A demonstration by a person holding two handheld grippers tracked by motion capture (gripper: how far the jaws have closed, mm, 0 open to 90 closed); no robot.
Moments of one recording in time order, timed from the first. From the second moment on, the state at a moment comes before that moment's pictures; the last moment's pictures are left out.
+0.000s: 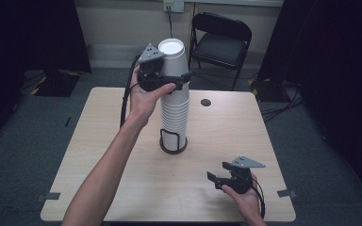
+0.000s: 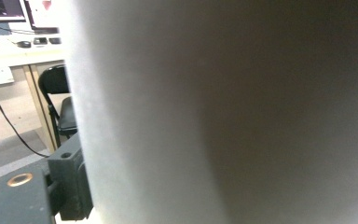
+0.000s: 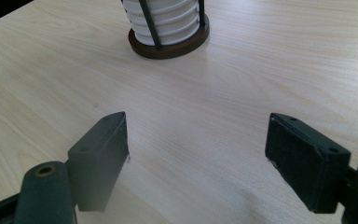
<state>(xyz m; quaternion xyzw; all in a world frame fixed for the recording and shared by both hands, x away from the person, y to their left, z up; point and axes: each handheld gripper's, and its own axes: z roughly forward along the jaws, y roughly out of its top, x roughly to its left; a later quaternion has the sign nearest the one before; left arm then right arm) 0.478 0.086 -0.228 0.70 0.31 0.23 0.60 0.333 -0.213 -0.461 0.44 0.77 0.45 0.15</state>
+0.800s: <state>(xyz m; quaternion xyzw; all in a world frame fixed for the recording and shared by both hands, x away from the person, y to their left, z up) 0.474 0.094 -0.208 0.66 0.31 0.24 0.64 0.333 -0.212 -0.462 0.43 0.77 0.45 0.15</state>
